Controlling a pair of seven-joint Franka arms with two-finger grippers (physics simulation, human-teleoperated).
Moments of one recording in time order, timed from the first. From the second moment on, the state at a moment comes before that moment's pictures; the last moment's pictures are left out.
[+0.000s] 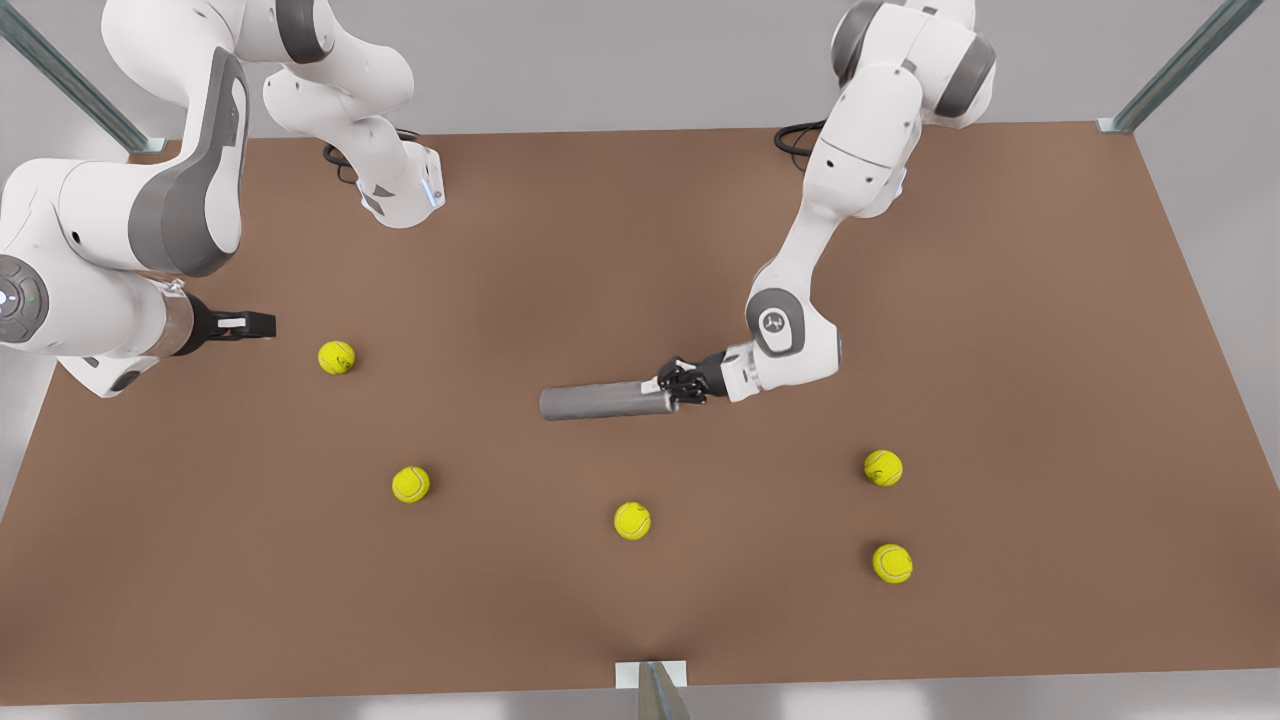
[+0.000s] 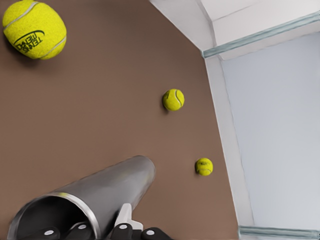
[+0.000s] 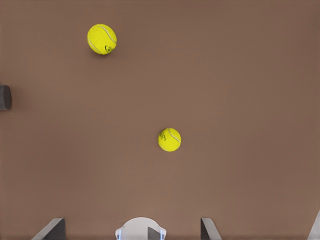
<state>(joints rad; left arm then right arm) -0.66 0.57 0.07 -1.89 -1.76 2.29 1.00 0.32 0.28 -0.38 -1.26 0.02 1.17 -0.10</state>
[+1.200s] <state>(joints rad) -0.68 0.24 0.56 -1.98 -0.92 1.94 0.77 0.32 0.28 -0.39 -1.26 0.02 1.18 -0.10</state>
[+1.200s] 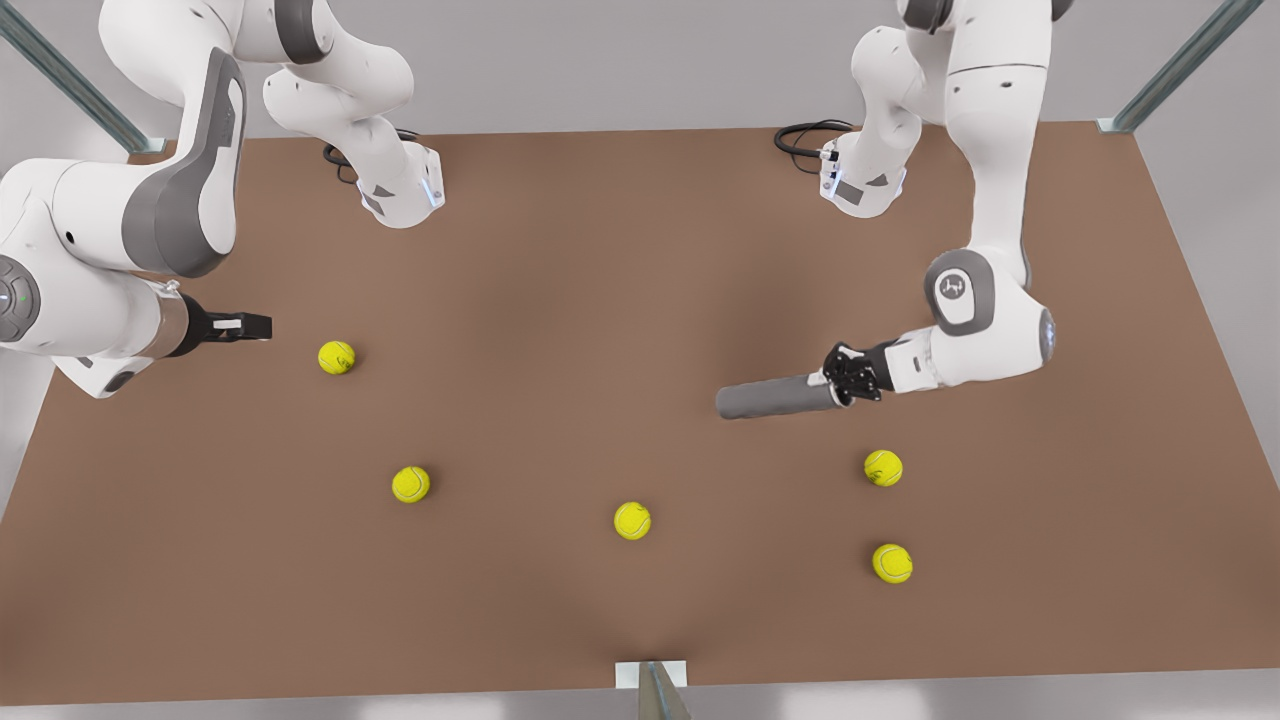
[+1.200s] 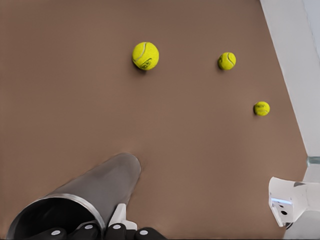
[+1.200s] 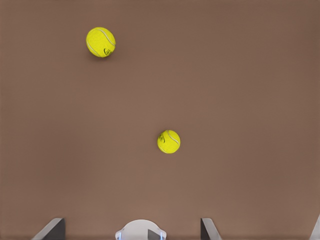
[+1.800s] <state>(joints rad) -0.77 0.22 0.56 -1.77 -0.35 1.92 0.56 0.32 0.28 -0.39 -1.26 0.03 1.18 -0.10</state>
